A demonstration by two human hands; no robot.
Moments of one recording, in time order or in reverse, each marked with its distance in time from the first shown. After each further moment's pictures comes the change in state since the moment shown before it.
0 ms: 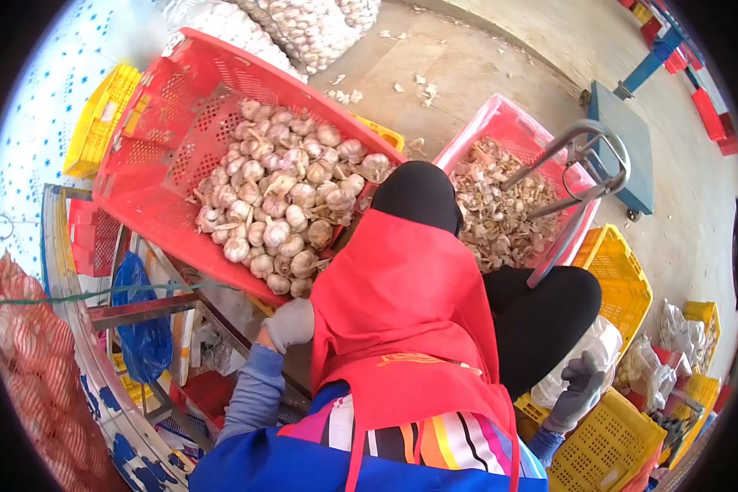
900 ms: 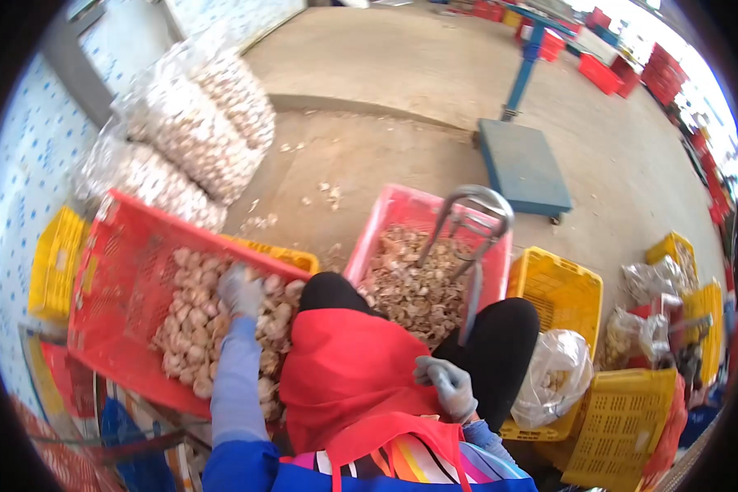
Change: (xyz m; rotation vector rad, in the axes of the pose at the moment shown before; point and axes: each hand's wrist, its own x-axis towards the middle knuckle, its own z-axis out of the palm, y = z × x) left_hand 0.264 -0.075 -0.173 0.249 0.875 -0.330; right_hand 0.001 0.027 0.169 0.277 -0.592 0.218
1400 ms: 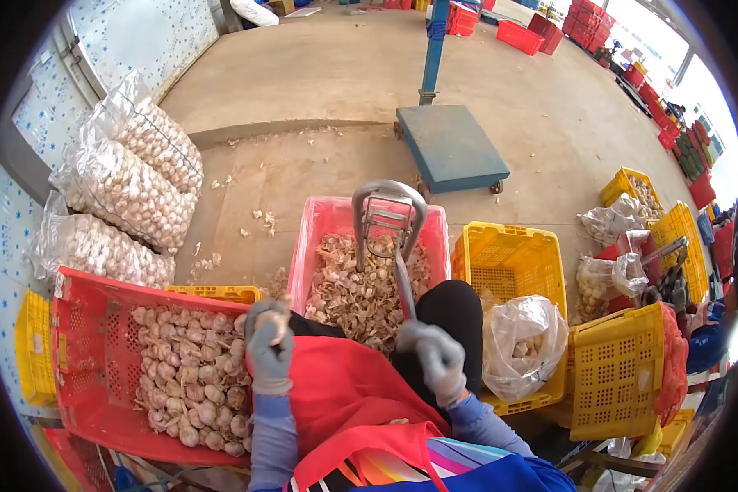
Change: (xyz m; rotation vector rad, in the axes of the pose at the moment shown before) left_hand -0.113 0.203 -0.075 -2.110 -0.413 -0.162; right_hand 0.019 -0.055 -0.028 -0.176 0.253 -0.580
